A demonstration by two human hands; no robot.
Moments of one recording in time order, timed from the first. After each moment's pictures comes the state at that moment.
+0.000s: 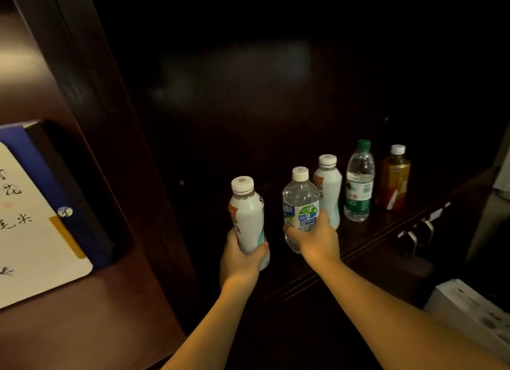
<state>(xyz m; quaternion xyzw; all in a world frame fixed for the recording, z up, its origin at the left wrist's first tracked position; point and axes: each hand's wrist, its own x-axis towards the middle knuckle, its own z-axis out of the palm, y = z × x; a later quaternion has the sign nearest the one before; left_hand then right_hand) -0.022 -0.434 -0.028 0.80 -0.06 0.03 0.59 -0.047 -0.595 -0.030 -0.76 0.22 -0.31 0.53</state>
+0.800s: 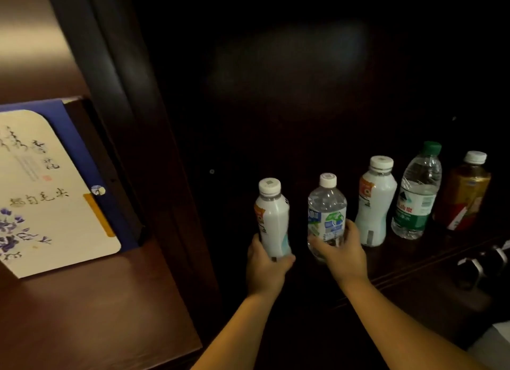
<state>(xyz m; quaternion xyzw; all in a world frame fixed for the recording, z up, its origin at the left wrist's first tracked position) 0.005 -0.444 -0.052 0.83 0.00 0.01 0.56 -0.004 -0.604 -0.076 -0.72 0.18 -0.26 0.61</state>
